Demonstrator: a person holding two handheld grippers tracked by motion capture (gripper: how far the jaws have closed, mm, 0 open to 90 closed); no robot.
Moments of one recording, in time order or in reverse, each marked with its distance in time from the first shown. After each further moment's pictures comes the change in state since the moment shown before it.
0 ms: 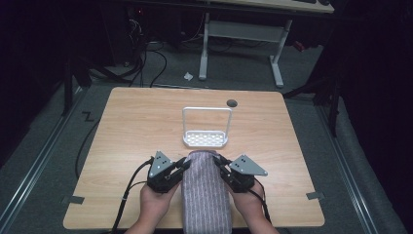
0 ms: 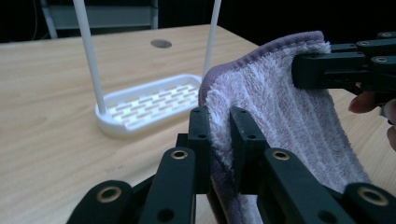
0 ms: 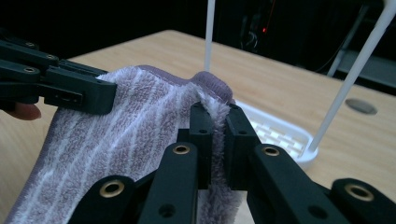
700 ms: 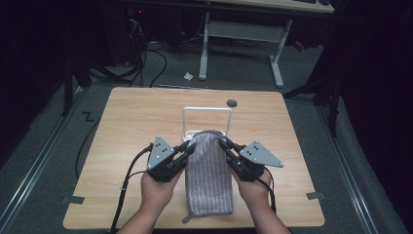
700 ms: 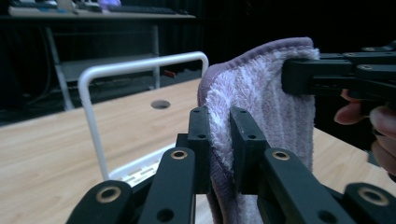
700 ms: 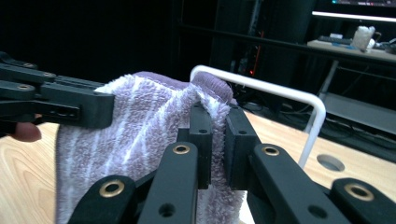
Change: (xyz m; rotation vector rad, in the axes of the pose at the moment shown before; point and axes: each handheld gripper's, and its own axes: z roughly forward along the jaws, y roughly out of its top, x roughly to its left) left arm -0.016 0.055 -0.017 -0.143 0.005 0.064; right arm -0.010 0.057 -0.022 -0.159 -0.011 -0.006
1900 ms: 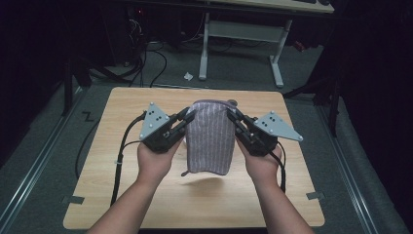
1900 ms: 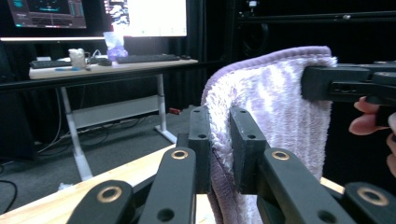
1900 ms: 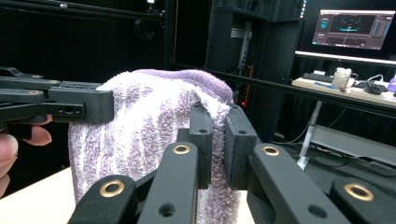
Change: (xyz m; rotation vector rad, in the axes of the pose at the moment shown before) left arm 0.025 0.075 0.011 -0.127 0.004 0.073; right arm -0.031 0.069 0.004 -0.102 -0.027 0.030
